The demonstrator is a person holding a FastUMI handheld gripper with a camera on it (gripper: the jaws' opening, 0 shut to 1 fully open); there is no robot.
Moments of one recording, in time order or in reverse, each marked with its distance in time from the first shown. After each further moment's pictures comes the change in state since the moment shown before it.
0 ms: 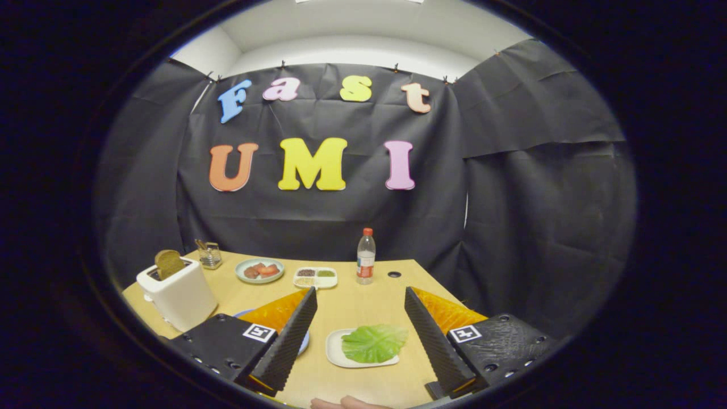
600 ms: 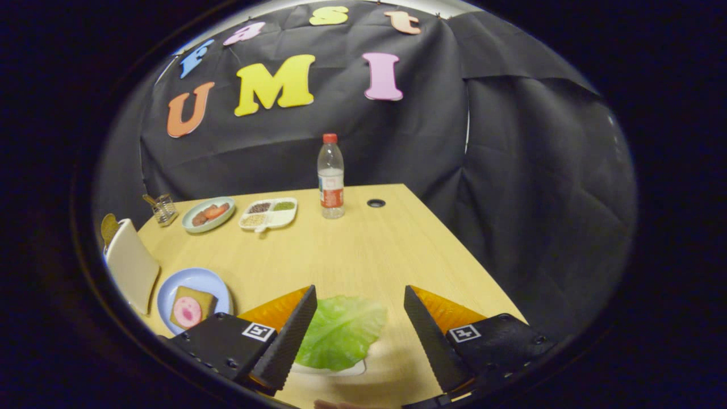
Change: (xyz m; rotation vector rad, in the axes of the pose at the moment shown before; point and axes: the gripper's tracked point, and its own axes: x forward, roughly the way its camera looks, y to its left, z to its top) arm 0.155 -0.071 -0.129 0.063 0.407 -0.032
